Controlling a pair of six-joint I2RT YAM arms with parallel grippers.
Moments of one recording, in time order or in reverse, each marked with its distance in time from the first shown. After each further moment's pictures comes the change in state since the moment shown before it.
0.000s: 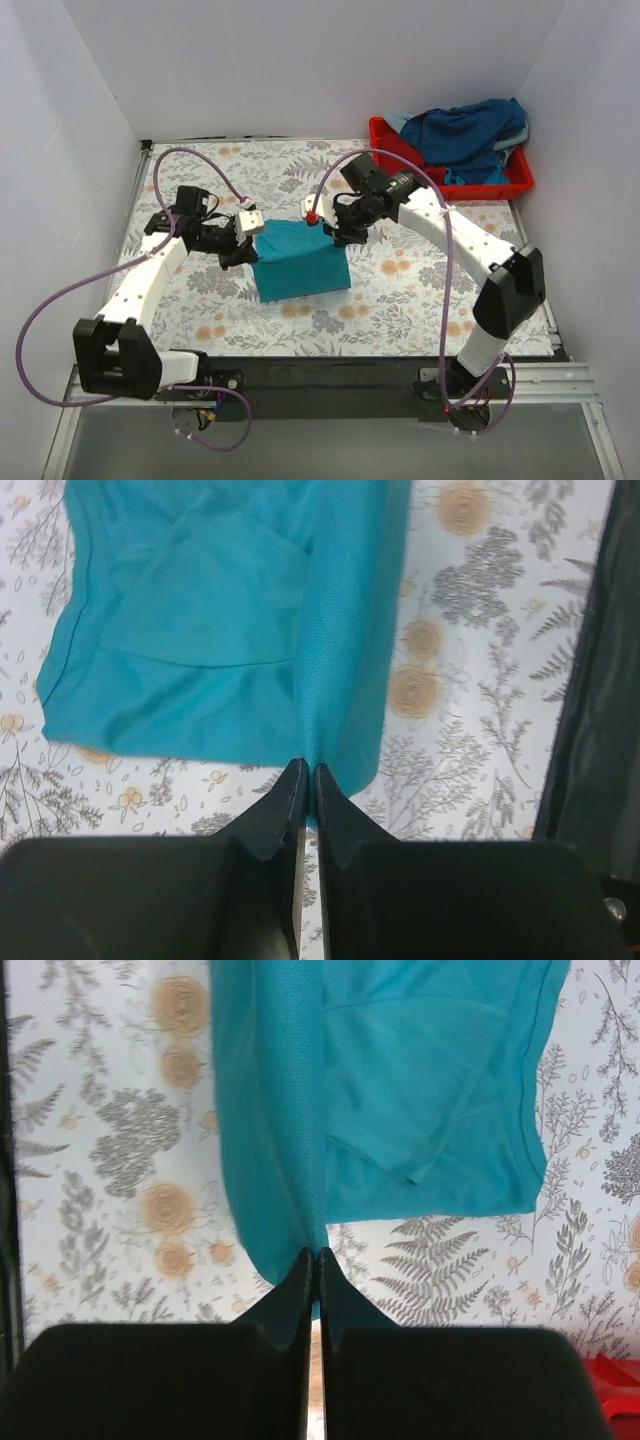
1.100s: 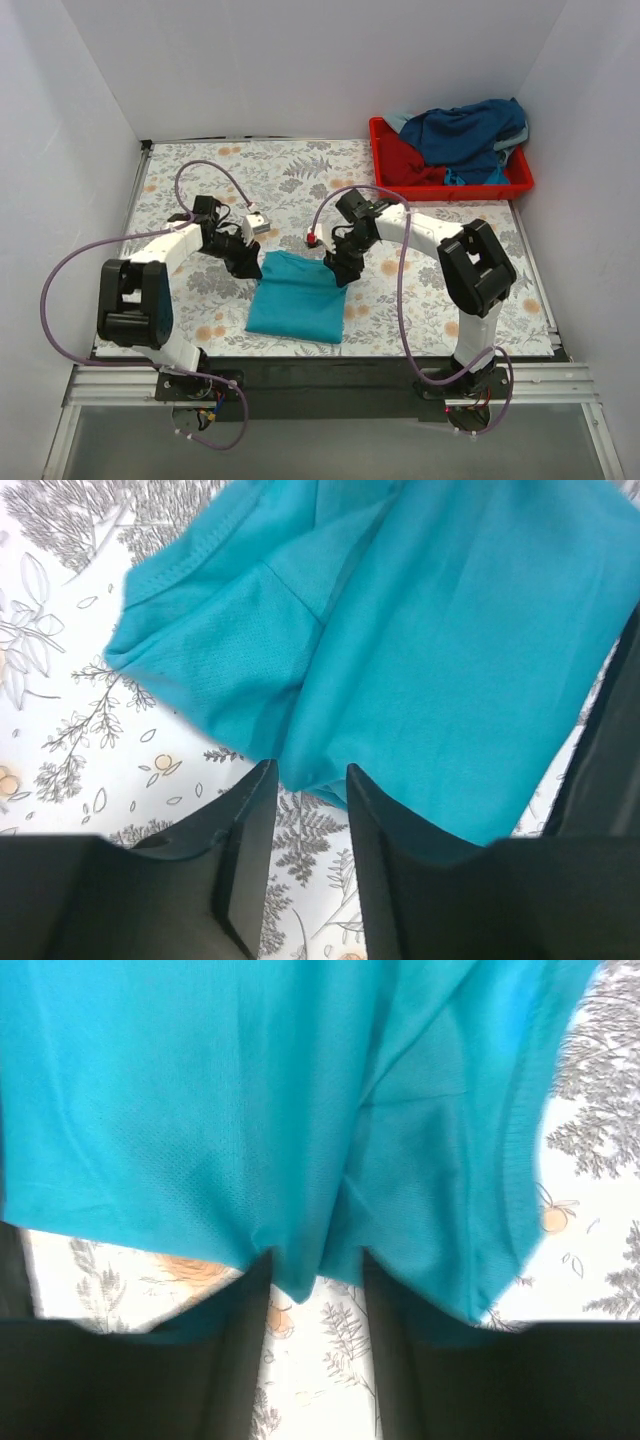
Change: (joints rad) left arm 0.042 0.393 -0.053 0.198 -0.027 -0.190; right arm -0.039 0.278 -0.212 0.210 -0.113 0.071
